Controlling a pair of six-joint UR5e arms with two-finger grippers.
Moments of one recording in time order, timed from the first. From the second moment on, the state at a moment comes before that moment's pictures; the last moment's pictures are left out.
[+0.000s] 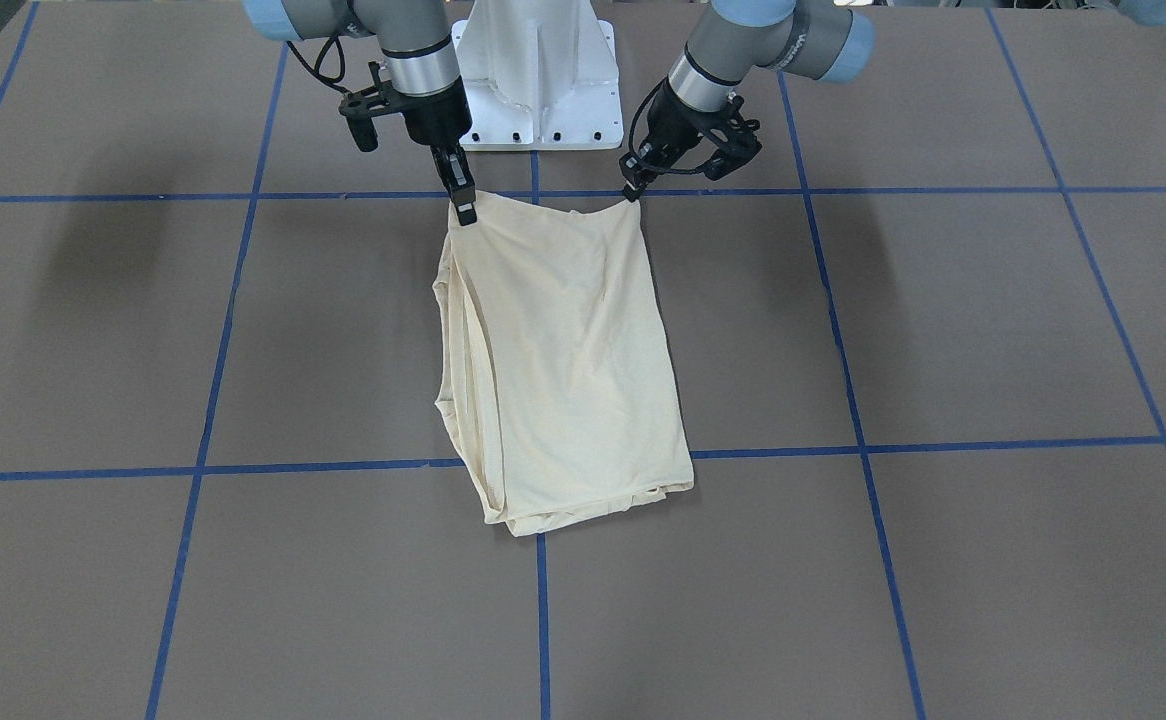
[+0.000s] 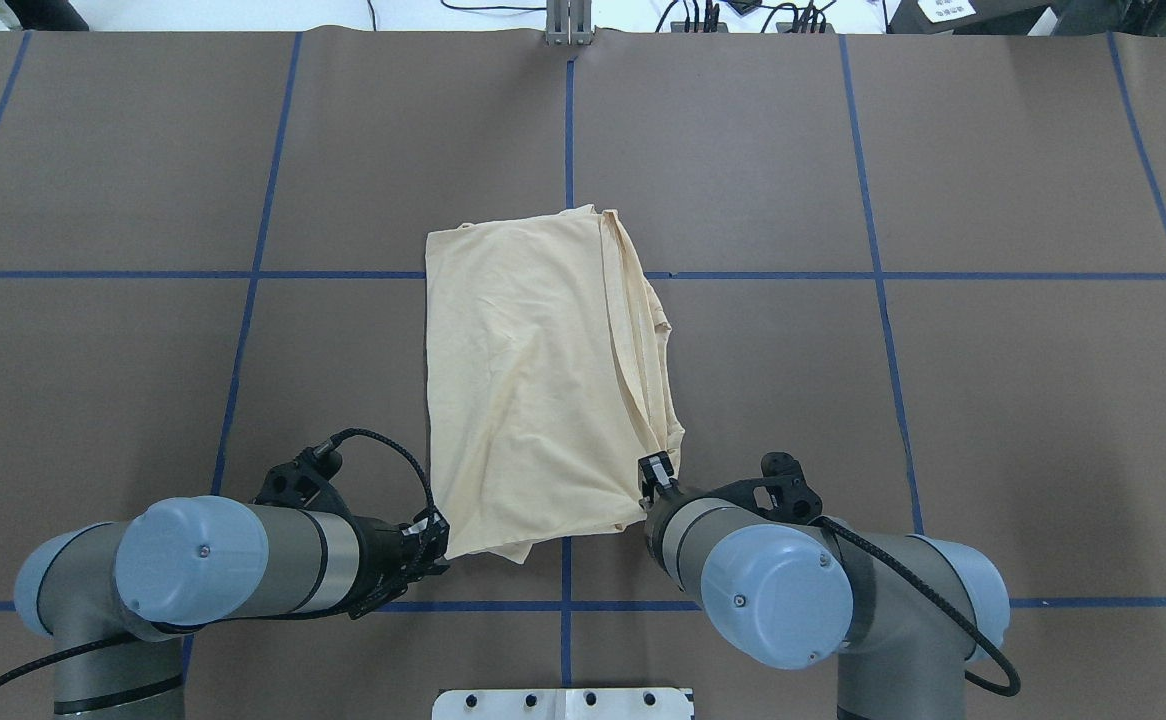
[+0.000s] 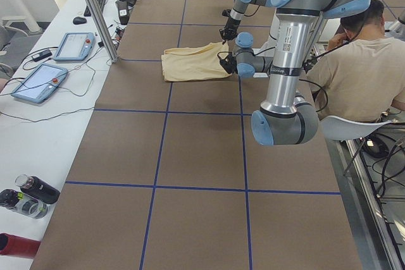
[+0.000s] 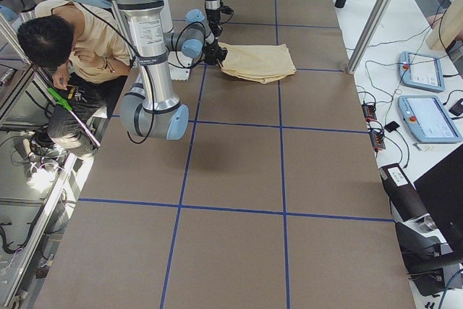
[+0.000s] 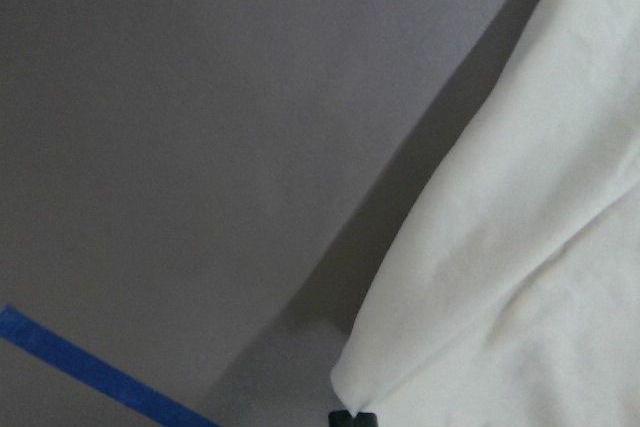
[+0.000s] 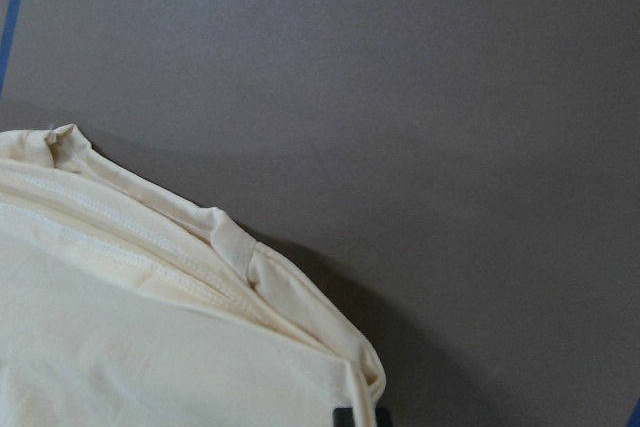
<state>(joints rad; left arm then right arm) -0.24 -1.82 -1.96 -2.07 -1.70 -2.16 0.17 -1.18 2.01 -1.45 1.38 2.68</state>
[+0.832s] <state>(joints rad) -0.30 -1.83 -2.17 -1.92 -1.79 -2.13 0.20 -1.21 2.24 -1.63 1.45 2.69</state>
